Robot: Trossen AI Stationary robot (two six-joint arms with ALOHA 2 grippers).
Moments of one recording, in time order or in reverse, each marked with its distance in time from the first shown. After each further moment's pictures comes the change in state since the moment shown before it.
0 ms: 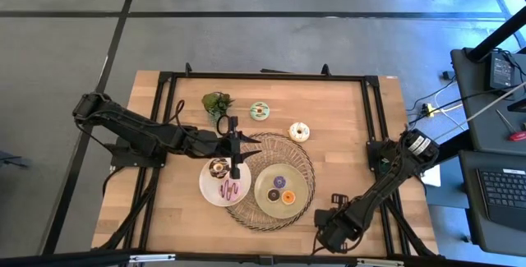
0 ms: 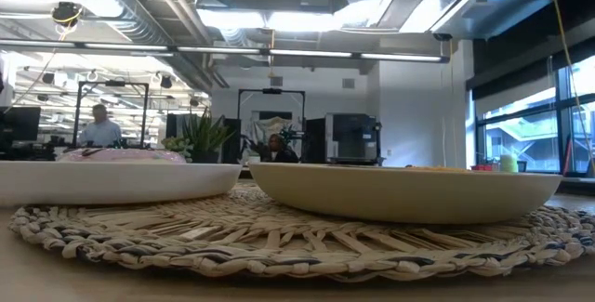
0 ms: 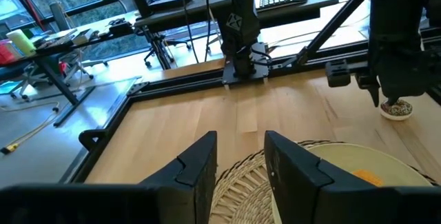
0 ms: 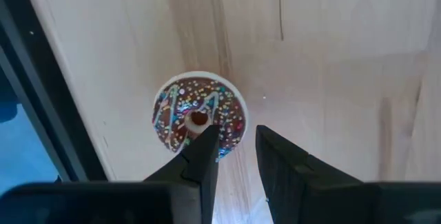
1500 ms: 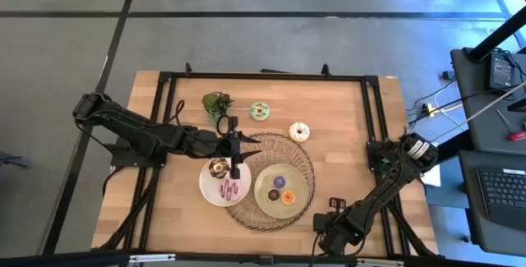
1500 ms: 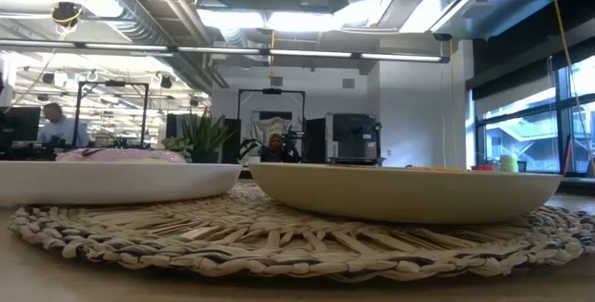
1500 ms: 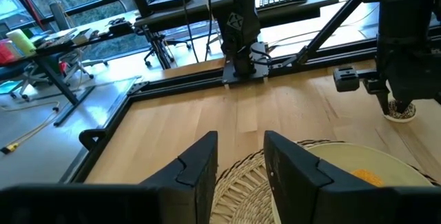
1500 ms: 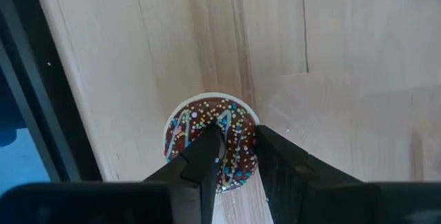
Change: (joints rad) left arm 0.000 0.000 0.000 -0.002 0.000 0.000; right arm 0.036 0.038 -0.001 0.087 0.083 0.030
